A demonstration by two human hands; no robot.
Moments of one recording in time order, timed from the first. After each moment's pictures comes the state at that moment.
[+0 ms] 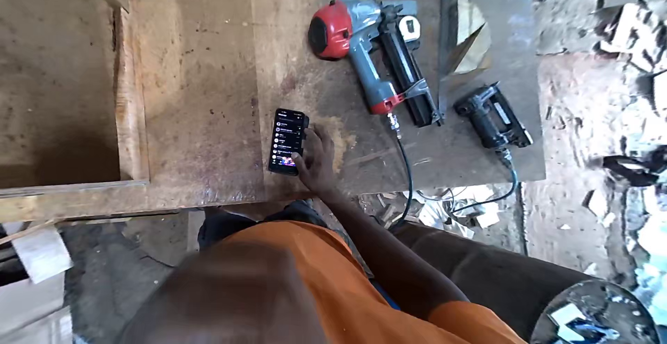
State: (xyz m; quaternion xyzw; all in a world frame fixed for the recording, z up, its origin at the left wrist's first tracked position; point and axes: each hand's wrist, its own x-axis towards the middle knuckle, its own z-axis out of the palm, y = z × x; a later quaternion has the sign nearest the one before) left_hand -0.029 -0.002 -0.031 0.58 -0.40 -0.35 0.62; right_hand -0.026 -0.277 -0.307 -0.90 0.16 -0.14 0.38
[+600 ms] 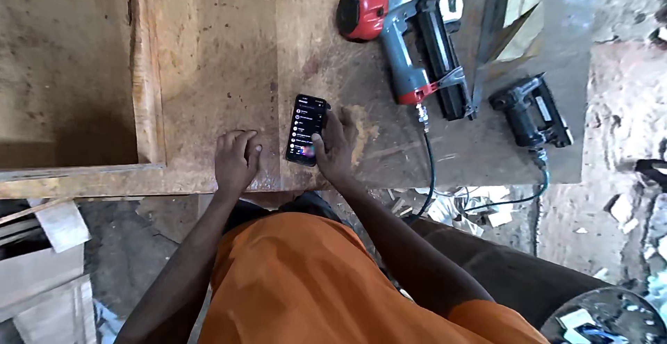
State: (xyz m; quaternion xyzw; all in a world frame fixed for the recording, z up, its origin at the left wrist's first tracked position) left_hand 0.071 -0.018 -0.298 0.94 -0.21 -0.02 0.26; right_hand -0.012 -0.270 -0.303 -0.90 0.21 -0.14 0.36
